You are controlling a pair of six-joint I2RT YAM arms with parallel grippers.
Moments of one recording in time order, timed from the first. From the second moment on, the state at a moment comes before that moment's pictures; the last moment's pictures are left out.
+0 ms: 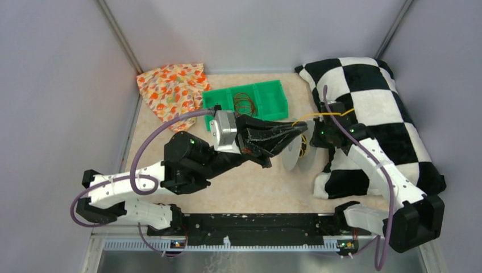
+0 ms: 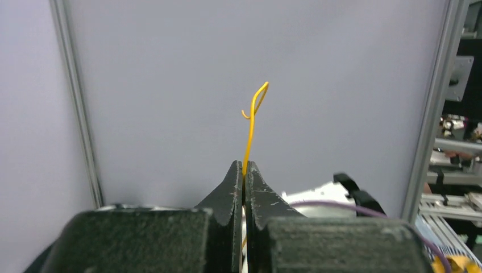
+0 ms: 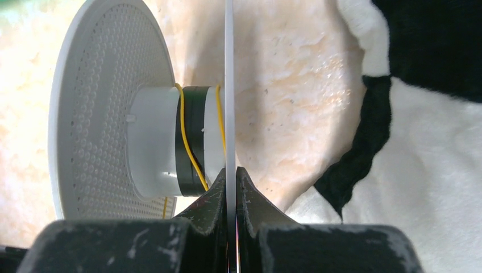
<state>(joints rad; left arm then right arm) -1.45 1.18 1.40 0.37 -0.08 0.04 0.32 1.15 1.00 -0.76 0.06 0.40</state>
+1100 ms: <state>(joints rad) -0.78 1.66 1.70 0.47 -0.08 -0.13 0.52 1.00 0.95 -0.91 0.07 0.50</state>
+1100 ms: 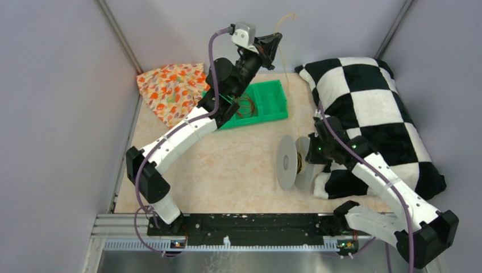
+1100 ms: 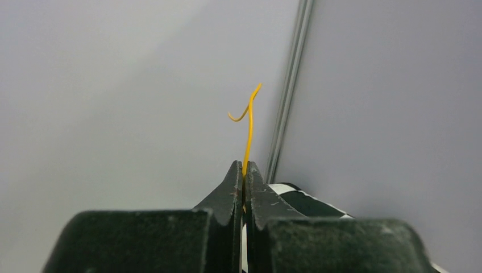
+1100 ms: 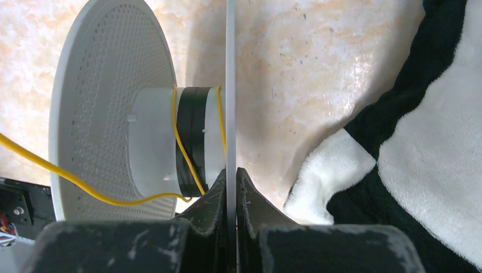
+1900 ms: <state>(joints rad) -0.61 1.93 1.98 0.35 0.01 -0.14 0.54 0.87 1.00 -1.10 -0.09 0.40</state>
